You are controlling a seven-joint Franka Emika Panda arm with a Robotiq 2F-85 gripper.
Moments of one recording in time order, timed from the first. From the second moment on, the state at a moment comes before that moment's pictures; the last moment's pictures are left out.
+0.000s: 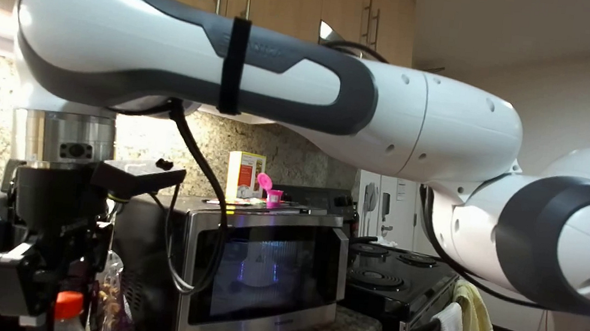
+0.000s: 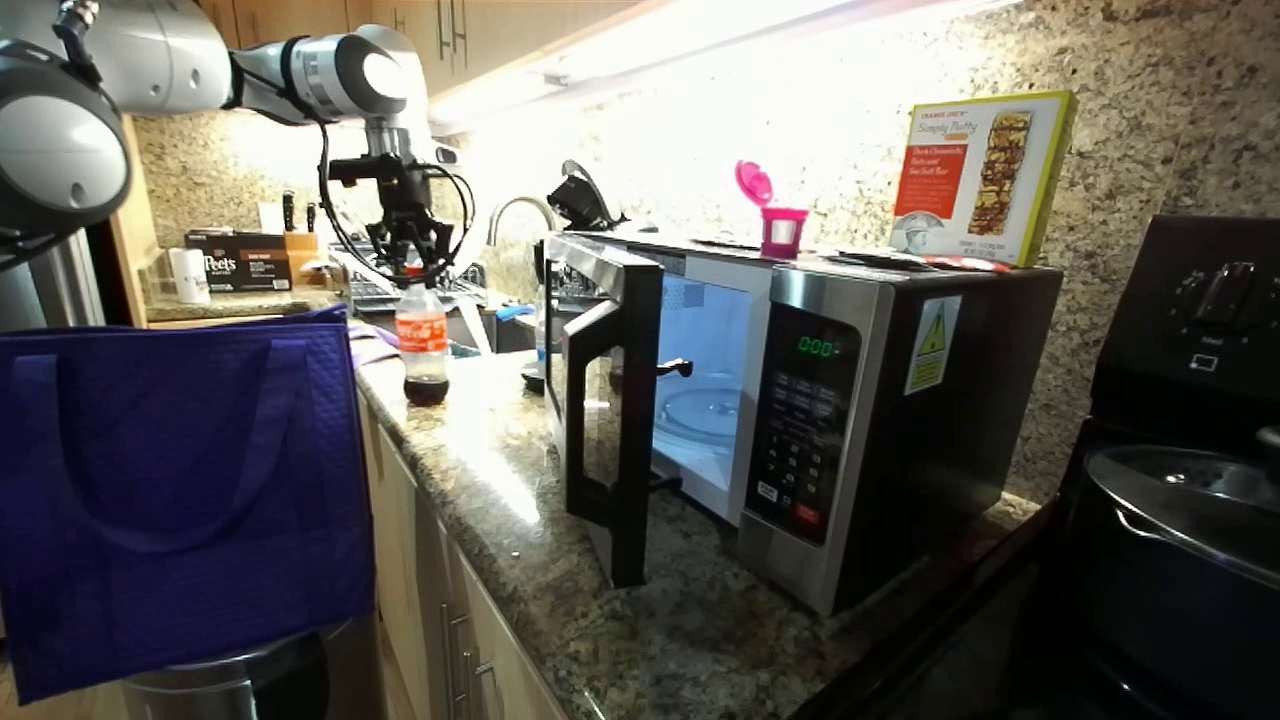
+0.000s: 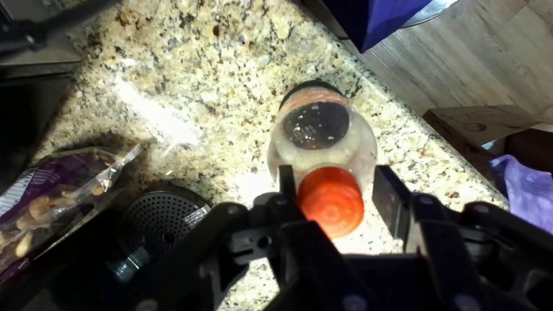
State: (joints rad) arm 0.52 1.03 -0.01 -0.40 -0.09 1.42 0.00
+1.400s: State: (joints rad) arm 0.44 0.76 0.05 -0.36 0.10 1.01 0.84
